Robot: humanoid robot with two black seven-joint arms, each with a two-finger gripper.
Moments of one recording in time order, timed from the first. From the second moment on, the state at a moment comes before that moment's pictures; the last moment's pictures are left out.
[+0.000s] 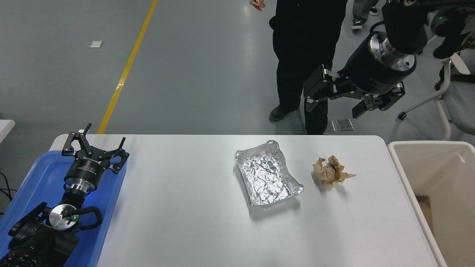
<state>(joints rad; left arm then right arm) -0.53 0.22 -1.14 -0.31 -0.10 -0.79 -0.14 2.45 -0.13 -1.37 1.37 0.23 0.78 -0.07</state>
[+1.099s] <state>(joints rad) -0.54 0.22 -1.14 -0.31 -0.10 -0.79 -0.14 1.74 -0.02 -1.09 1.14 -0.35 0.33 -0.07</state>
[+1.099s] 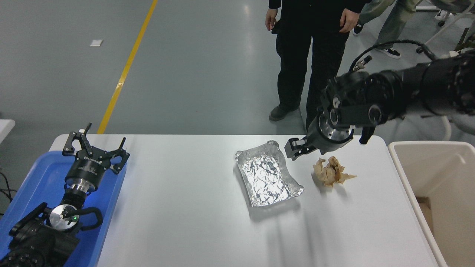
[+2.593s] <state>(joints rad) -0.54 0.22 -1.14 -0.31 -0.10 -0.79 -0.14 1.19 0.00 -0.93 0.70 -0.51 0.05 -0.07</state>
